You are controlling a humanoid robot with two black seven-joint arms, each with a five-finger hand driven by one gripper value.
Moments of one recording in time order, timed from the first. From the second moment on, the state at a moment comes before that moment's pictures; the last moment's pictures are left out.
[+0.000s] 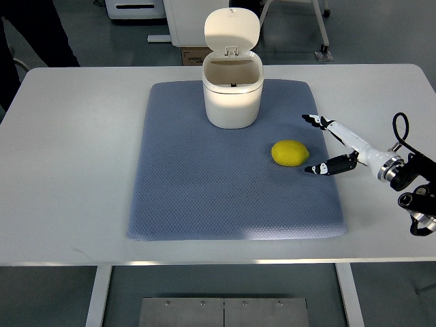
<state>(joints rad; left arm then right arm) 0.02 0.00 -0.10 -0.26 -0.06 0.20 -0.42 1.03 -0.56 -0.25 1.10 -0.63 -0.38 0.47</state>
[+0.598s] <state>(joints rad) 0.02 0.00 -0.10 -0.26 -0.06 0.20 -0.42 1.05 -0.51 -0.27 1.10 -0.63 -0.38 0.43</state>
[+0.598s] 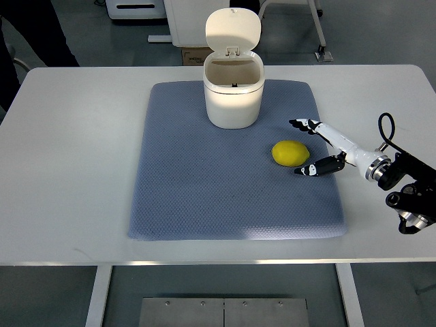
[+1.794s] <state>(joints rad) 0.02 0.00 -0.10 -0.26 -0.06 0.20 -0.42 1.08 -0.45 -0.33 1.06 -0.62 -0.41 0.41</state>
